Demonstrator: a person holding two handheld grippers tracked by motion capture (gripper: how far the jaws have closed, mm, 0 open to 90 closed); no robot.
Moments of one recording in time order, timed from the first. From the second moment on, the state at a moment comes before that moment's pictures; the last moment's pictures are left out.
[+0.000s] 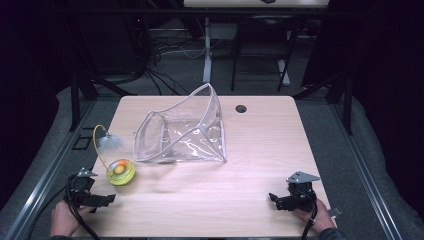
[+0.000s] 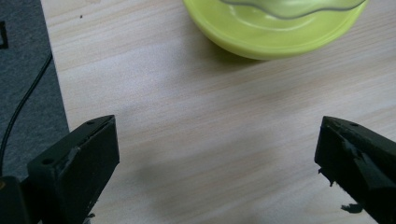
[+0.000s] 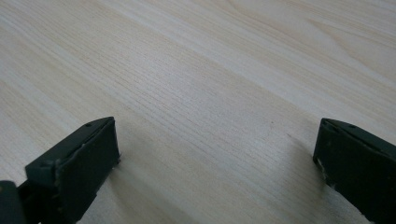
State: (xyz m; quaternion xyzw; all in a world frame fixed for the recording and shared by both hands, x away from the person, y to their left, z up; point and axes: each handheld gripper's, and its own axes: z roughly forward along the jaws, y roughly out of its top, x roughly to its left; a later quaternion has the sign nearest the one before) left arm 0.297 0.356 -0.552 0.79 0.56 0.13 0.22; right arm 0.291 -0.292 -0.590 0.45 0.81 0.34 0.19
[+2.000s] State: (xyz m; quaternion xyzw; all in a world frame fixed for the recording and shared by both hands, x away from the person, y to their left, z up) left arm 0.352 0.335 -0.415 0.83 0.50 0.11 0.22; right arm 0.291 -0.292 -0.590 0.45 0.81 0.34 0.19
